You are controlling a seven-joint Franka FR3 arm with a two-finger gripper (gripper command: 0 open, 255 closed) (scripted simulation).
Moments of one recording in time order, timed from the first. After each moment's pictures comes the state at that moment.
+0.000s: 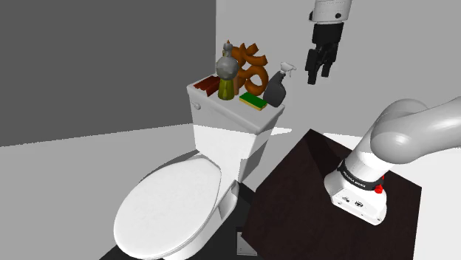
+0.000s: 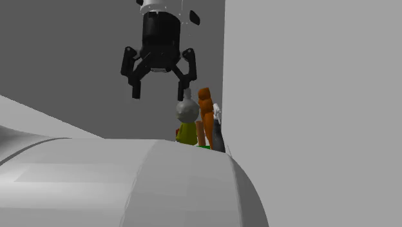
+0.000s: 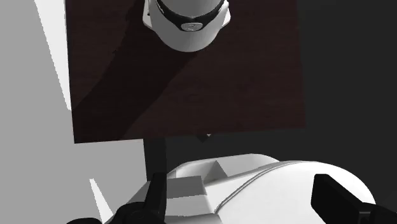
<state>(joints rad) -0.02 -0.75 -0.02 -2.45 0.04 1.46 0.05</state>
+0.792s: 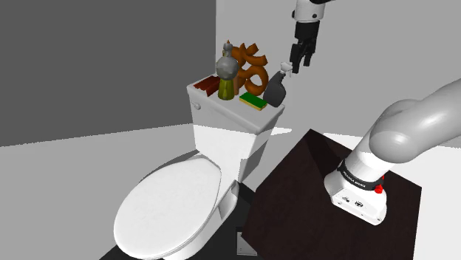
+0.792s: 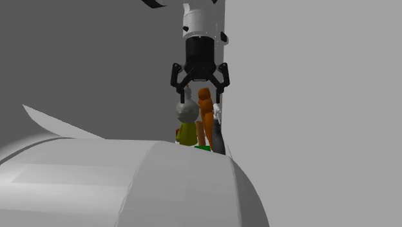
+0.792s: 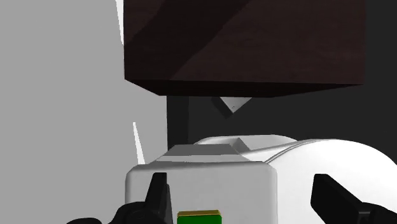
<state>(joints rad) -0.06 -0.45 -0.13 -2.30 -0.09 1.66 -0.14</state>
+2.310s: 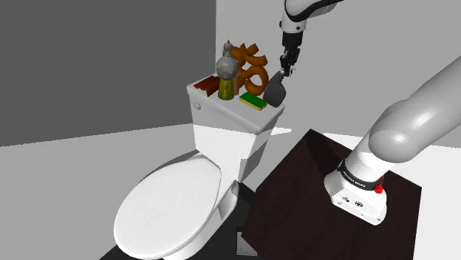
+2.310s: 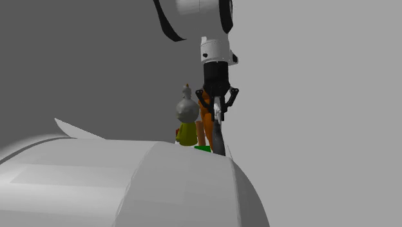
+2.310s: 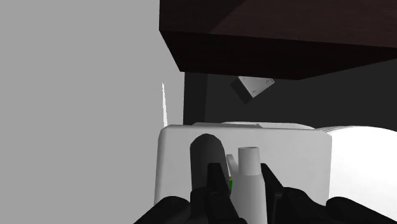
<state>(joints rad) -0.07 -0.21 -0.19 -2.22 -0.13 1.86 -0.25</state>
